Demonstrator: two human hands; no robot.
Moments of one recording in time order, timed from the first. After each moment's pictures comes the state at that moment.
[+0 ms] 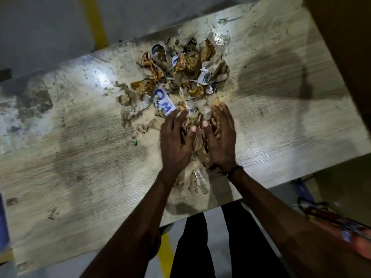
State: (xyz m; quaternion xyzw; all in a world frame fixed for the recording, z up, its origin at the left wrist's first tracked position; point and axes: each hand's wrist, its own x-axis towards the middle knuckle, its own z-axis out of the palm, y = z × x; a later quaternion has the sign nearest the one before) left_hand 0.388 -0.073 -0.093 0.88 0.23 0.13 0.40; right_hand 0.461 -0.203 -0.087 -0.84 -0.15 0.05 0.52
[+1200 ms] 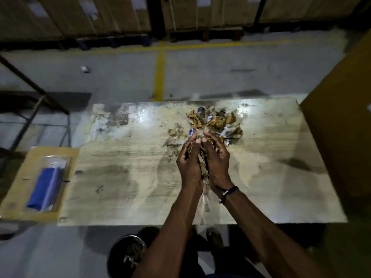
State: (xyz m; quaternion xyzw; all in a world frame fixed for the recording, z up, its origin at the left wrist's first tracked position) left_hand 0.370 -0.120 0.102 0.36 0.40 0.38 0.75; right_hand 0.417 -0.156 0.100 -0.56 -0.06 0.24 0.79
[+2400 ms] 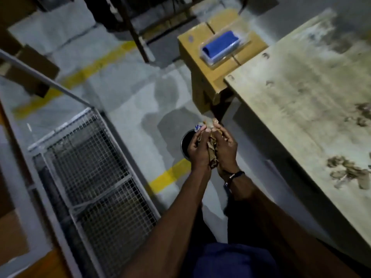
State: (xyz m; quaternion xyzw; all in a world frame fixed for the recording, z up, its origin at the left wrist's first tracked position) left_hand -0.108 -0.212 0.022 0.01 0.57 0.63 0.52; right_hand -0.052 -0.201 0.035 -0.56 -0.25 0.61 0.50
